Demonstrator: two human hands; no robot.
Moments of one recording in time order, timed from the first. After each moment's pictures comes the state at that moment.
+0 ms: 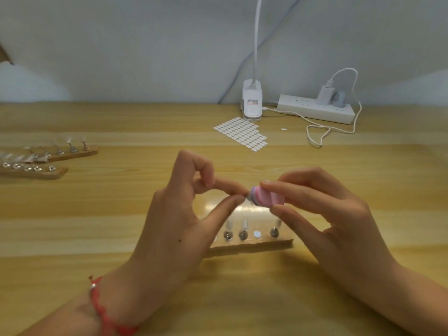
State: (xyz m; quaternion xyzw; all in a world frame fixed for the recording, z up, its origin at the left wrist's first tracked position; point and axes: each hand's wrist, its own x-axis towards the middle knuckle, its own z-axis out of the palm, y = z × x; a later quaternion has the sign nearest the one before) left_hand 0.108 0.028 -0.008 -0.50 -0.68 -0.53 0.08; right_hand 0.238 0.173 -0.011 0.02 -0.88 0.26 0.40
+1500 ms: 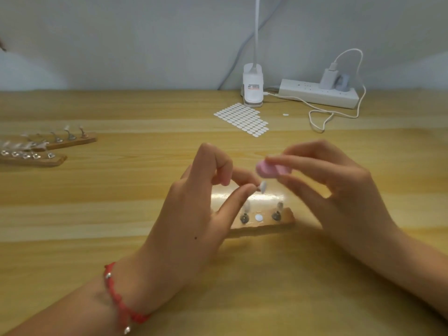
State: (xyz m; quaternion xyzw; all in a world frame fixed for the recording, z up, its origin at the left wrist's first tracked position) left_hand 0.117 0.027 -0.005 -0.53 -0.67 -0.52 0.07; right_hand 0.235 0.186 -0.010 -0.01 -0.88 0.27 0.39
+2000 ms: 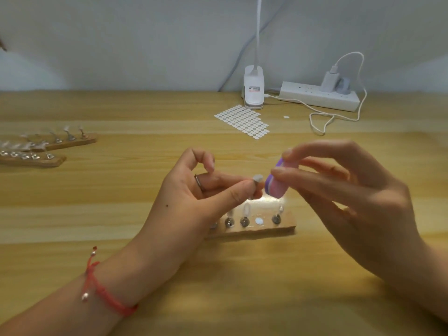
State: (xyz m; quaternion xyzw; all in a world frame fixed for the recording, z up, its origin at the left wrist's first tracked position) left_hand 0.113 0.027 0.006 -0.35 -0.52 -0.73 -0.28; right_hand 0.243 0.184 0.000 0.09 -0.88 0.16 0.44
